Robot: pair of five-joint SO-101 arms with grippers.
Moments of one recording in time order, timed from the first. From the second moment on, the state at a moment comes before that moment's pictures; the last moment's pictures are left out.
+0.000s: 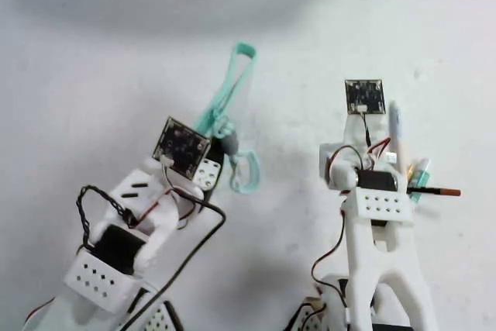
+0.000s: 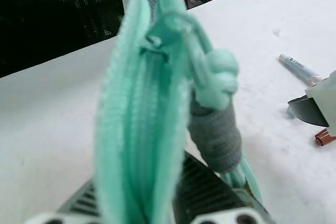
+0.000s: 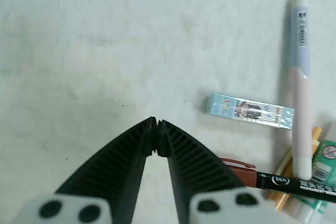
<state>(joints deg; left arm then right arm) 22.5 -70.0 70.8 35.8 -4.0 1.9 -34.3 58.7 38.2 6.7</state>
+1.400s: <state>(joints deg) 22.5 -70.0 70.8 35.8 -4.0 16.4 -38.2 58.7 37.3 -4.9</state>
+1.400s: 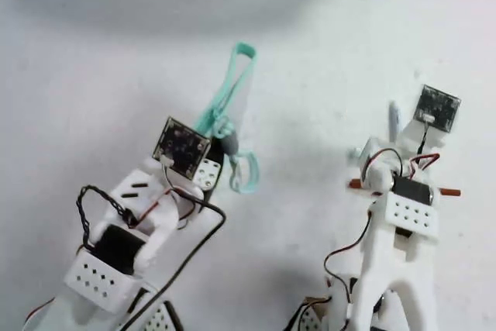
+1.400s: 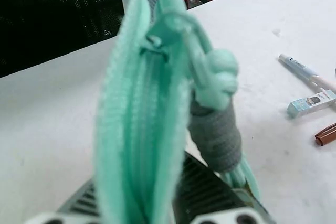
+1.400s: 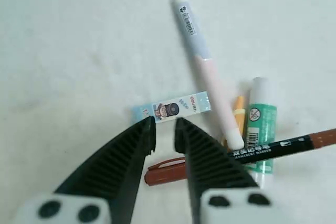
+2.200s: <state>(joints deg) 22.5 -70.0 70.8 35.8 -4.0 11.9 -39.6 60.5 38.3 -2.0</state>
